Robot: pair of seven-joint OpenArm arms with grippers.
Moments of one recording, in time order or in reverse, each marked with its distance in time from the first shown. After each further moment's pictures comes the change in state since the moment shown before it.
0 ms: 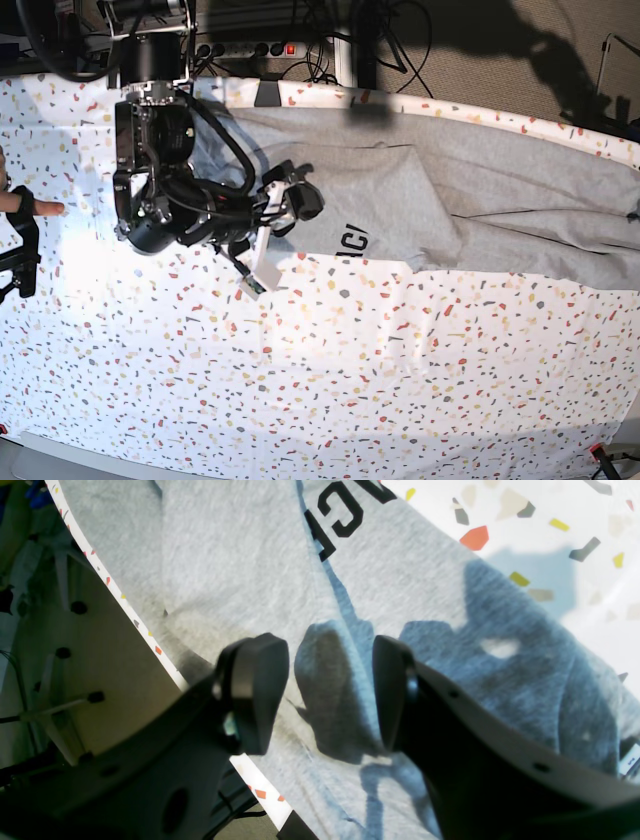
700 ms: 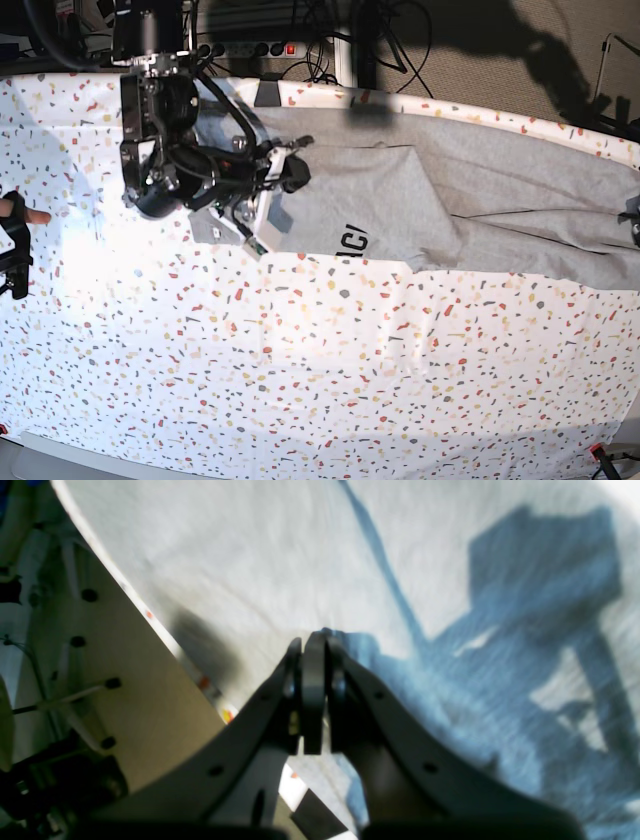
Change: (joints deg) left arm 0.0 1.7 0.0 0.0 -2.0 -0.2 0.2; right arm -6.8 0.9 0.0 0.1 -3.1 0.2 2.6
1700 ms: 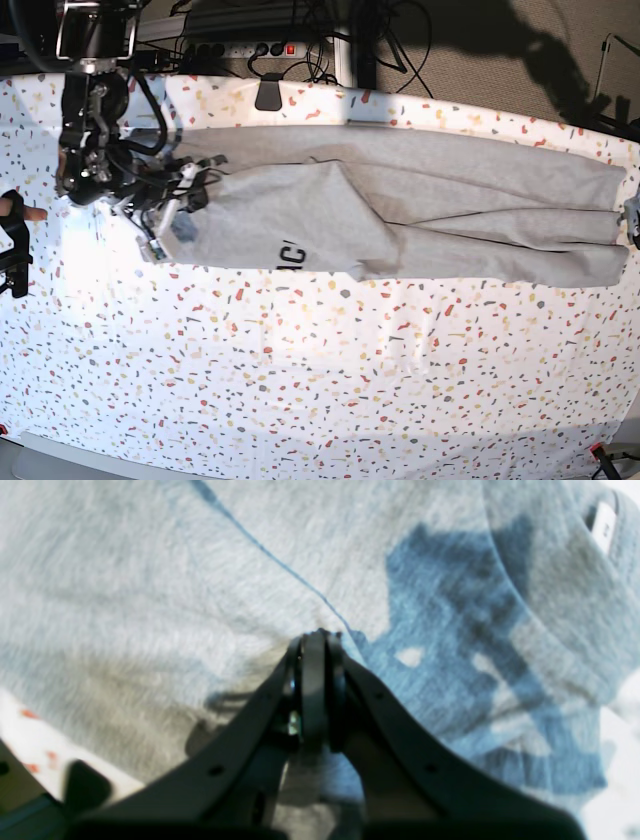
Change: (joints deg) left arm 0.0 0.0 0.0 0.0 -0.8 0.0 0.8; right arm -1.2 11.3 11.0 -8.9 -12.6 0.7 15.2
